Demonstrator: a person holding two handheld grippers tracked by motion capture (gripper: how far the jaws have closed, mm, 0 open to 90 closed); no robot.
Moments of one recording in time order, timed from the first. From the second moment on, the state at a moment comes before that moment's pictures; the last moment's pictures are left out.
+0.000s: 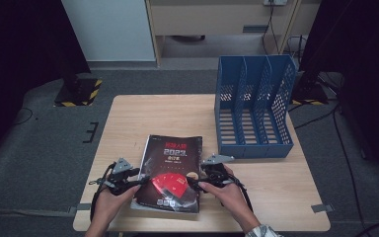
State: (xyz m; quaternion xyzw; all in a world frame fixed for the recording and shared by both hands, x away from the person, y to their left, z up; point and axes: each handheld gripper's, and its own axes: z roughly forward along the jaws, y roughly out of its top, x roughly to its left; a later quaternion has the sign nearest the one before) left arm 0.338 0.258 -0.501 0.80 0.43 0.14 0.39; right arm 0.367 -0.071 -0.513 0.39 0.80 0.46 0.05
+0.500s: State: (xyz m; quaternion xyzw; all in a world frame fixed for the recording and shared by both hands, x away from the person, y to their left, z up) left arm 0.339 0.260 -0.502 0.80 0.43 0.14 0.39; right arm 0.402 -0.040 -0.490 0.39 0.80 0.46 0.02
